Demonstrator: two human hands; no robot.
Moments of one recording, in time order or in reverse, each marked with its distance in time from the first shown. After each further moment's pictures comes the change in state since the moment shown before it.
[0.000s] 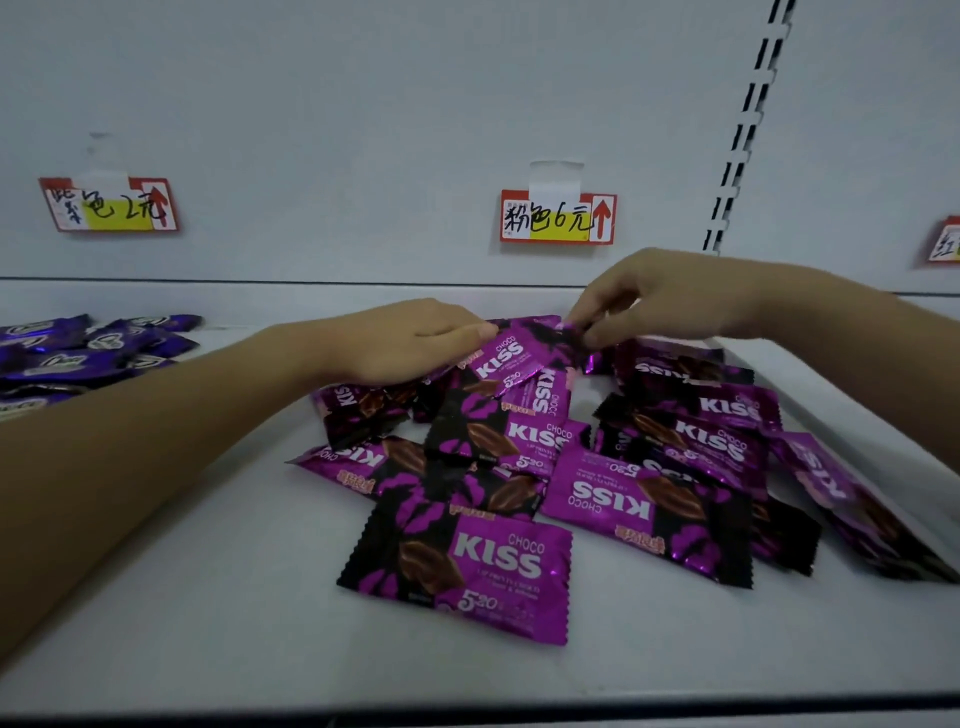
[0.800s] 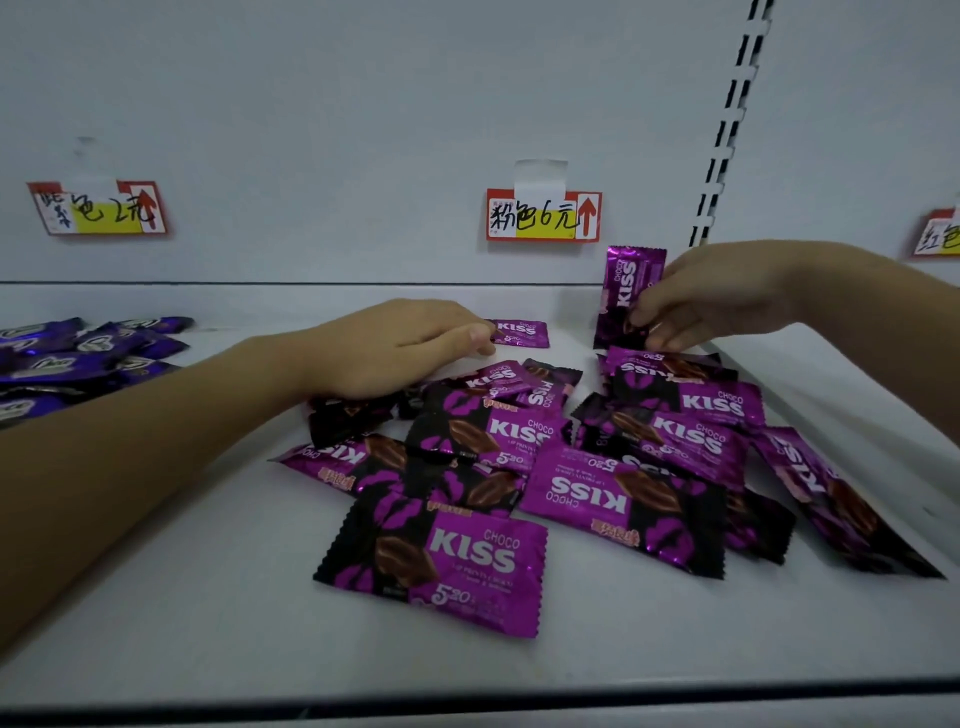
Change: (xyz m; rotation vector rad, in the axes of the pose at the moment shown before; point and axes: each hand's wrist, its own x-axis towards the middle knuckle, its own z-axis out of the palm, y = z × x) left_hand -0.009 0.001 0.004 0.056 0.071 0.083; right_hand -0.006 0.036 -0.021 0.534 0.011 0.470
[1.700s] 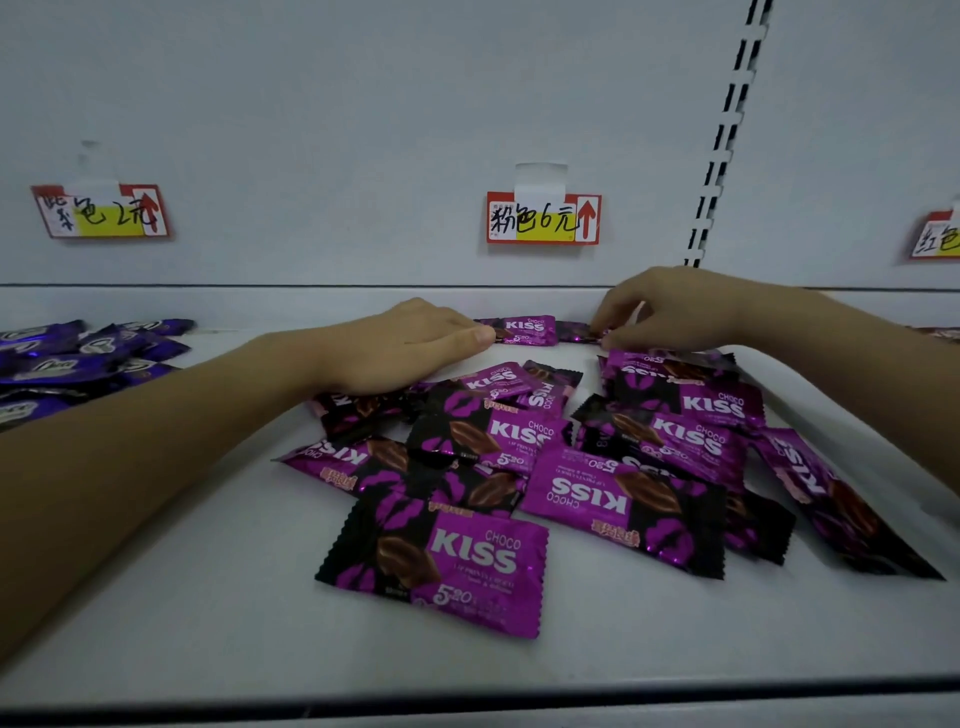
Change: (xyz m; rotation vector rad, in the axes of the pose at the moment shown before) left_hand 0.005 0.011 -0.002 -0.018 -0.096 -0.120; right_hand 0.011 0.006 0.021 -0.803 0.146 -0.363
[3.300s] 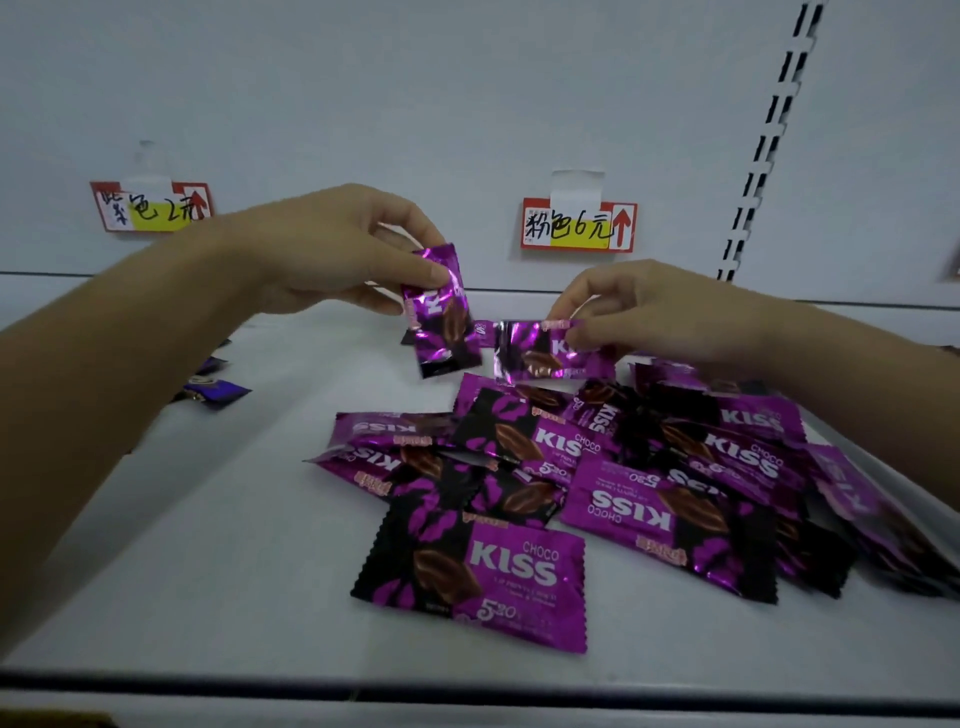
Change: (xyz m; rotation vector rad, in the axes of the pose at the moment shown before) left_hand -0.038 -0.002 -0.066 -0.631 0.240 -0.294; right_hand -0.027 -0.068 0.000 0.598 0.019 -0.106
